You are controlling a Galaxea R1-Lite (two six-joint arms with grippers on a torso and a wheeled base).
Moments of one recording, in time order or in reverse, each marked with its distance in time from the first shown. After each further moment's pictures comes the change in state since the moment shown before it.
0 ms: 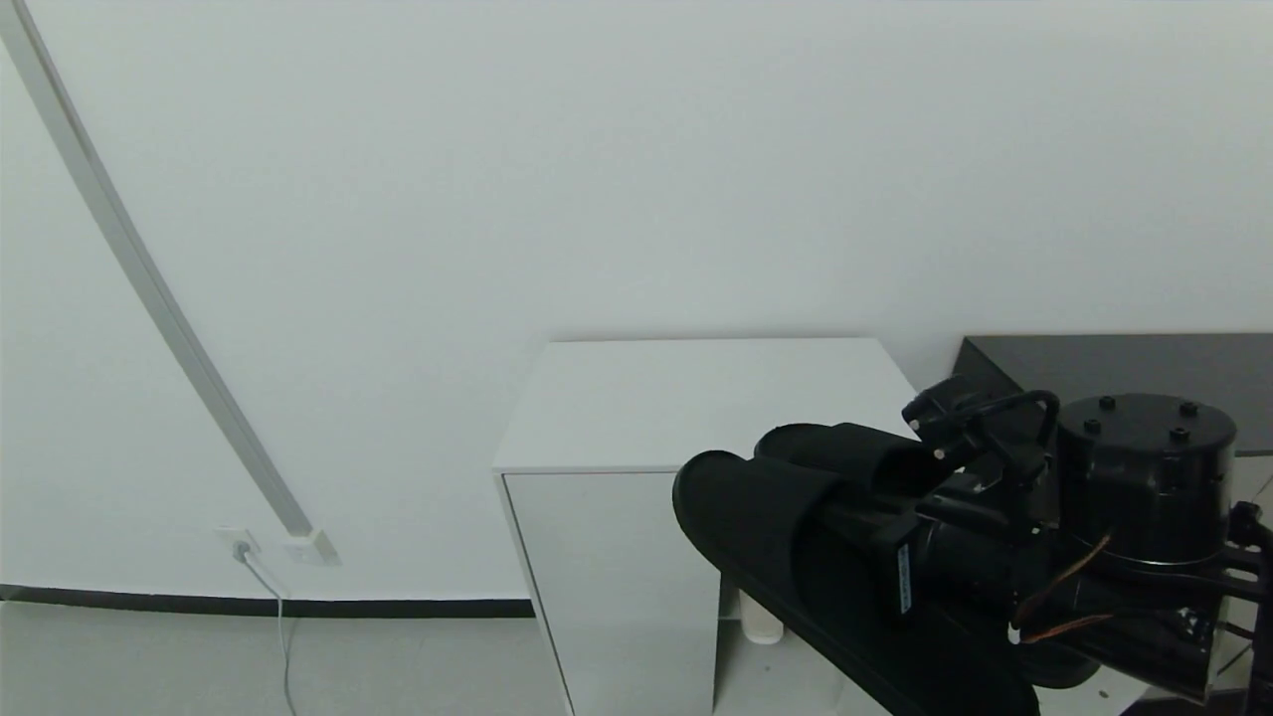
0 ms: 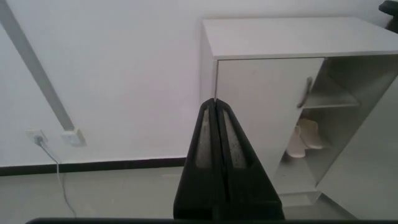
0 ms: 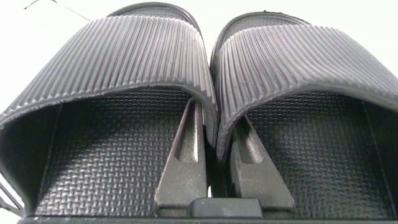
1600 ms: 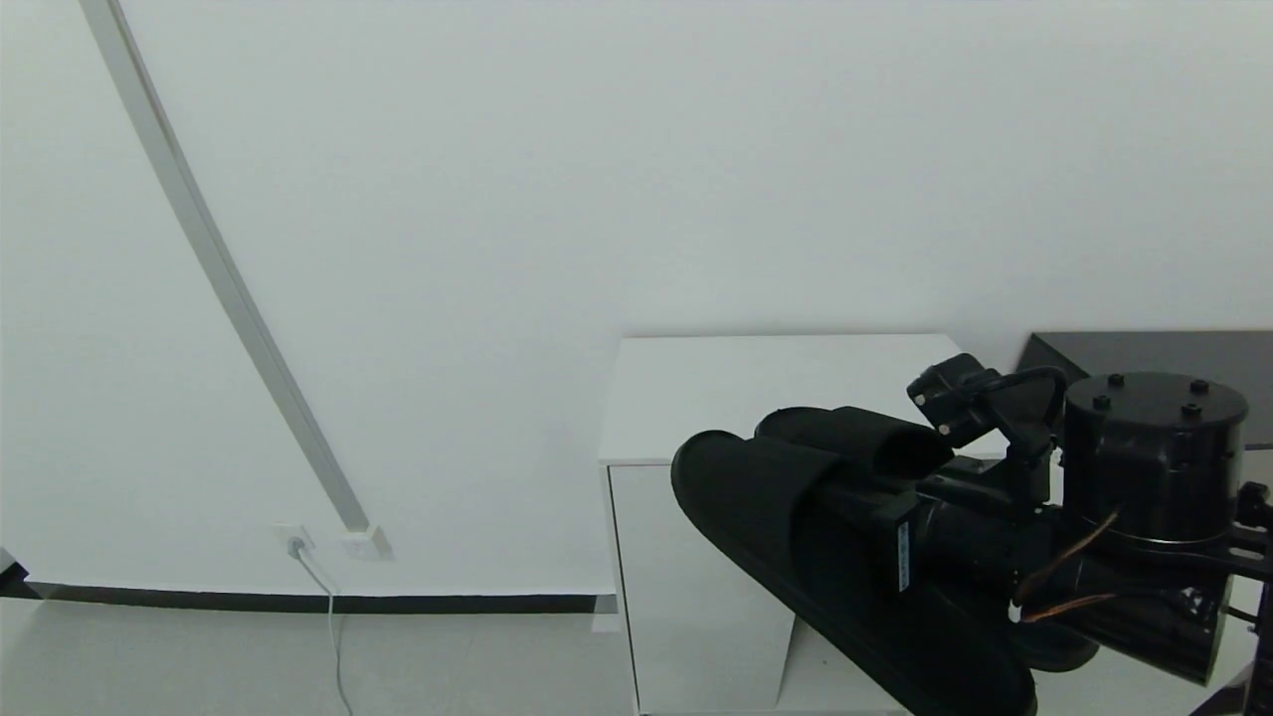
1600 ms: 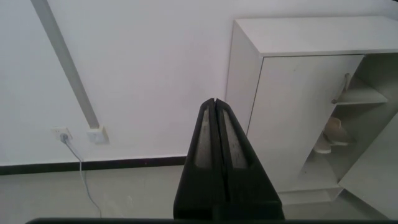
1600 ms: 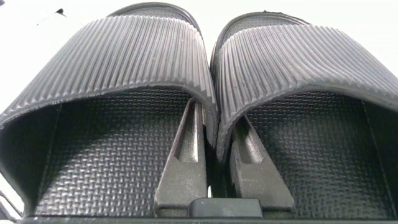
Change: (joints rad) left arm 0.000 0.000 0.000 0.001 0.000 -0.001; right arm -0.014 -0.010 -0.034 0.014 -0.004 0.013
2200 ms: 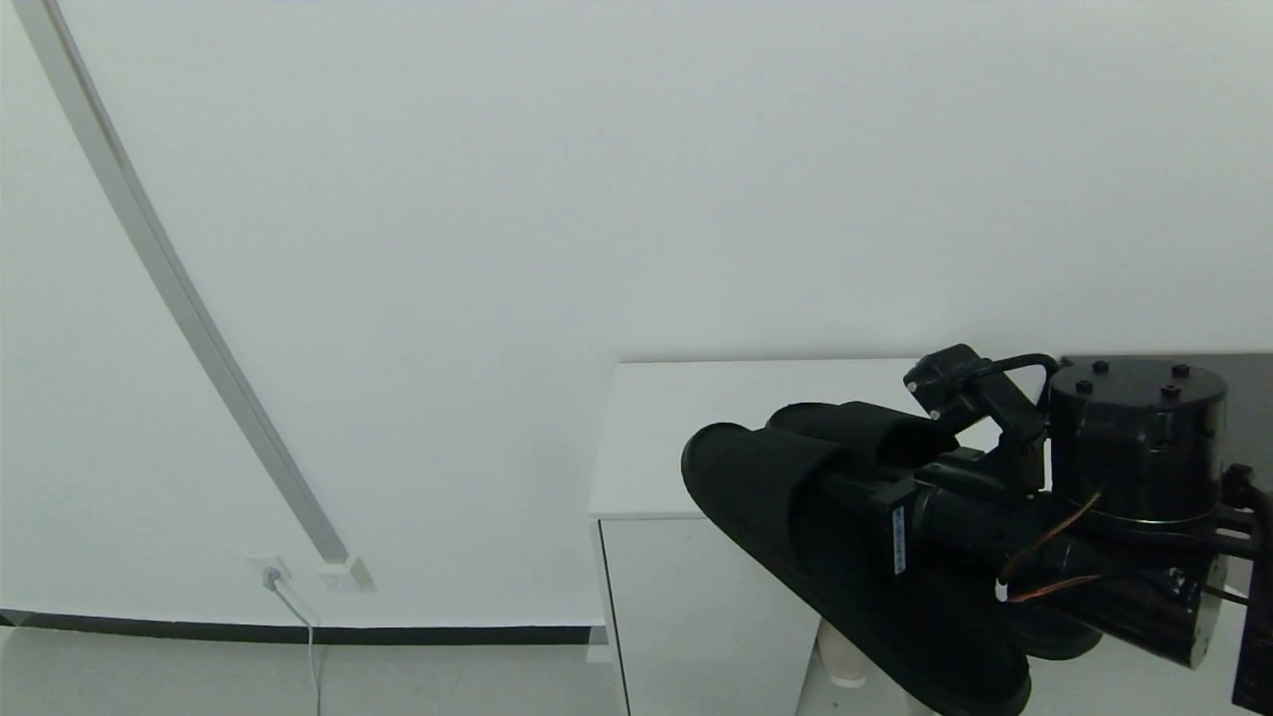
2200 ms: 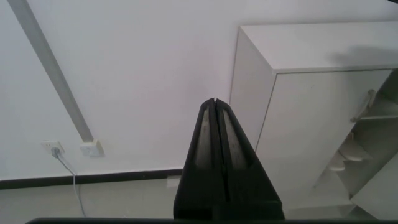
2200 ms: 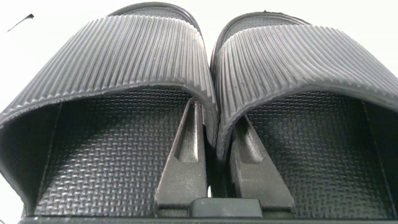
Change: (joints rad) left arm 0.000 0.000 0.000 0.000 -0.002 0.005; right arm -0.008 0.011 -0.049 0.063 -0.052 0.002
